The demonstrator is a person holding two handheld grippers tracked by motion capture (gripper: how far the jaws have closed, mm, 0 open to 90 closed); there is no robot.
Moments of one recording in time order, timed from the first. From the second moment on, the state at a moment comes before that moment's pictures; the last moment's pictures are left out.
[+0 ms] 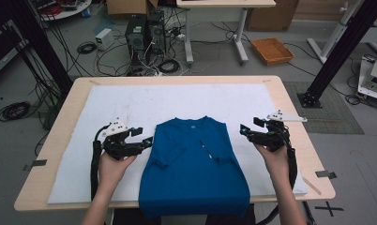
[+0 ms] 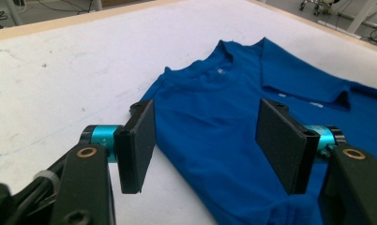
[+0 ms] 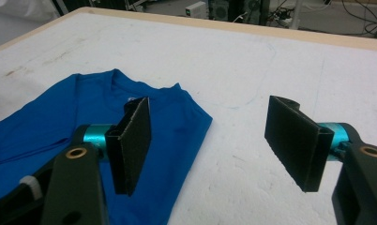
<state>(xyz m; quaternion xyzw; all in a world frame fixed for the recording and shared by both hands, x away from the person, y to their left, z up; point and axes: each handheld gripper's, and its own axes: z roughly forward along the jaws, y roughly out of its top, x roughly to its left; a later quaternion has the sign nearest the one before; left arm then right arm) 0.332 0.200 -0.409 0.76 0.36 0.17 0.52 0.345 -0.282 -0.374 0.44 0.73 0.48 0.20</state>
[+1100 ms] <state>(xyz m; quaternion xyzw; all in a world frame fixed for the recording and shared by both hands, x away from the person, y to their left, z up) 0.332 0.201 -0.410 0.75 0.37 0.17 0.52 0.343 -0.293 -0.376 0.45 0.73 0.47 0.21</state>
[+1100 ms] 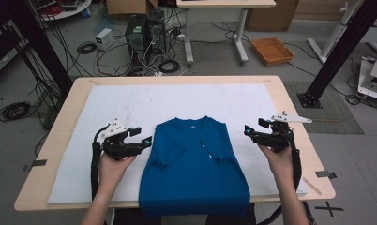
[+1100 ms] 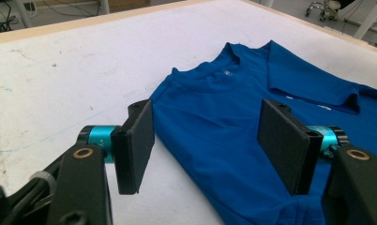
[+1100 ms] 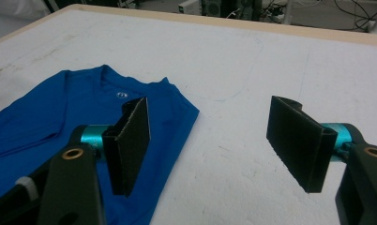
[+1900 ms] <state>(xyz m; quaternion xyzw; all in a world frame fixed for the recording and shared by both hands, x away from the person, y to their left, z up) 0.384 0.173 -0.430 0.76 0.46 0.12 0.45 0.386 -0.258 -0.412 0.48 0.75 0.43 0.17</state>
